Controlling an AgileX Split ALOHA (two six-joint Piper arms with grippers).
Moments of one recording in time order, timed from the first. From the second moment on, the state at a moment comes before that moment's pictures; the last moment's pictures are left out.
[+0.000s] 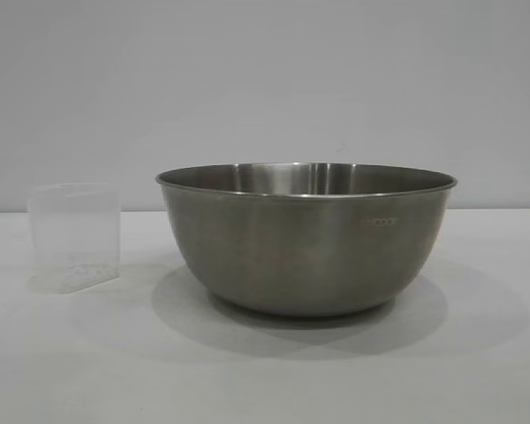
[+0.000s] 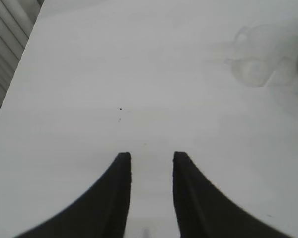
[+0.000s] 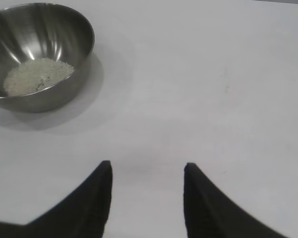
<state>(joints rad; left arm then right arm) 0.06 0.01 -0.48 0.04 1.12 0.02 0.10 0.07 -0.49 0.12 1.14 -0.11</state>
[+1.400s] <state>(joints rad) 0.06 -0.02 -0.48 0.04 1.12 0.02 0.10 -0.02 -0.49 0.14 1.15 -0.11</state>
